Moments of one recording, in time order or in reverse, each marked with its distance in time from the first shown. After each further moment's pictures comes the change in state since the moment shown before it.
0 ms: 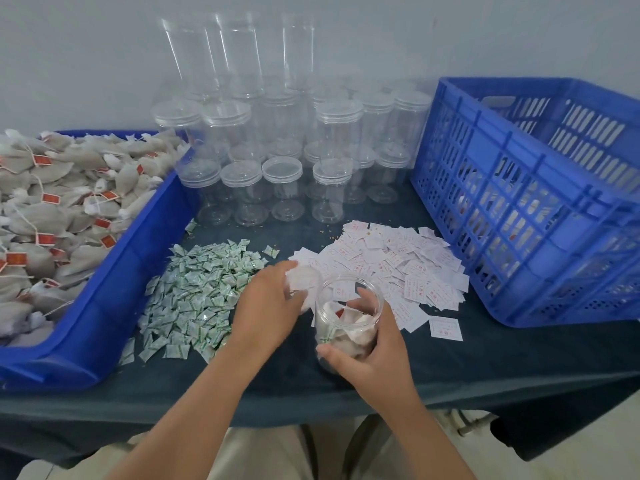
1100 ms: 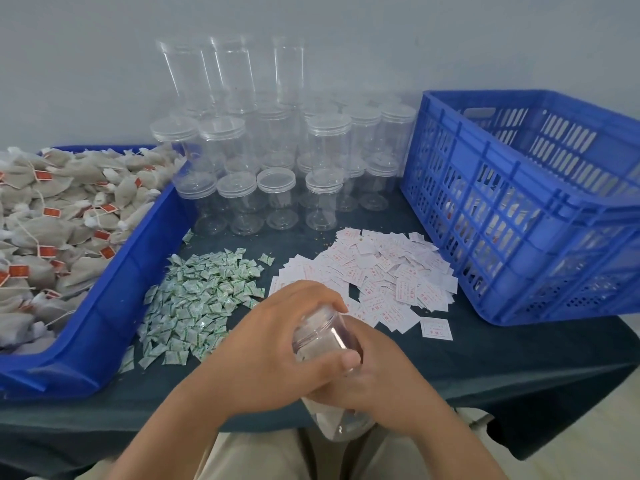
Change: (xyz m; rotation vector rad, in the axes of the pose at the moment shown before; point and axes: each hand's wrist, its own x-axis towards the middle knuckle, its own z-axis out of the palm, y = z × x) left_hand -0.072 0.063 -0.067 -0.100 -0.272 0.555; right_hand -0.012 -0.082 -0.027 -0.151 -0.437 0.192
